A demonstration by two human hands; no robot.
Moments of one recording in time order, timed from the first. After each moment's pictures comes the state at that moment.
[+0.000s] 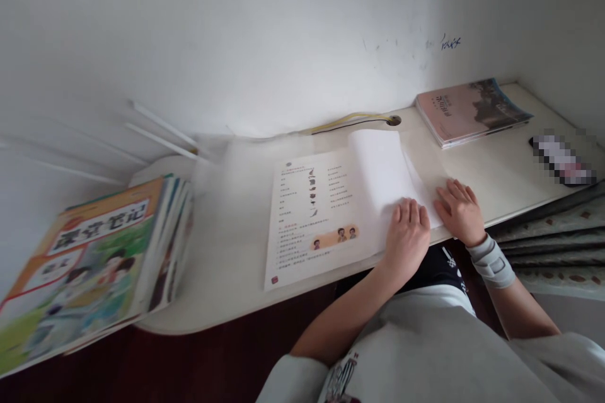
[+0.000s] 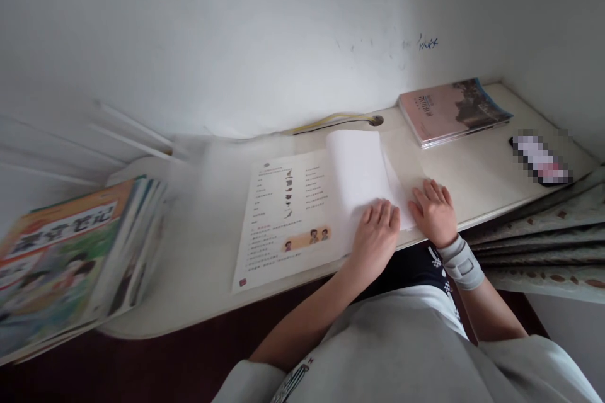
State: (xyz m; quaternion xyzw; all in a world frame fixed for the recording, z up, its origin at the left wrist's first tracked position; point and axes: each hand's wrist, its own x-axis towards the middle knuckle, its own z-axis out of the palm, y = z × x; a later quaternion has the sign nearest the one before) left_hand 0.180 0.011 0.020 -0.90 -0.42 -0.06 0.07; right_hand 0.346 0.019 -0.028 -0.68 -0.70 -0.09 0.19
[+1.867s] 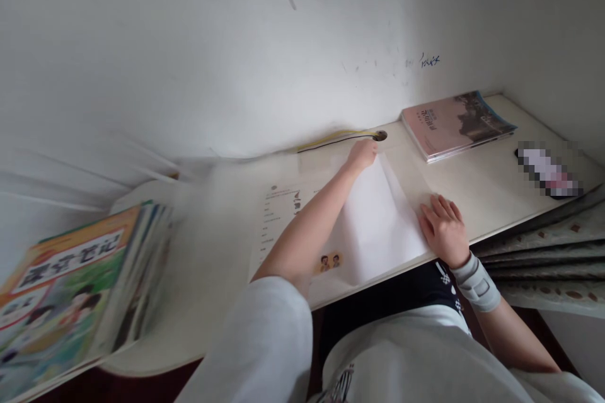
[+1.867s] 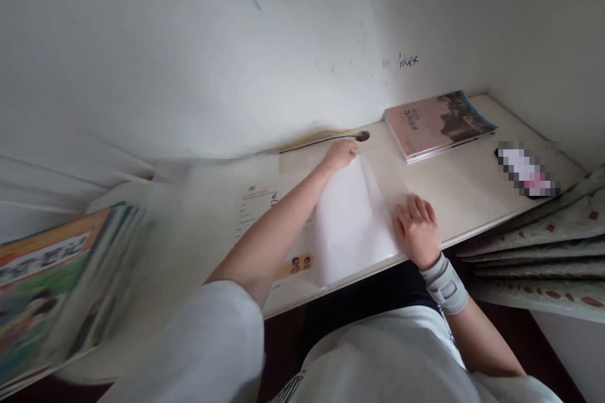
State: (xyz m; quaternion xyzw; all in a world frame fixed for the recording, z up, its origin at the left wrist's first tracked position) left_hand 0.188 0.258 0.043 -0.83 -0.54 -0.04 -0.15; right_hand 0.338 0.021 -0.026 -0.67 -0.70 -0.10 0.21
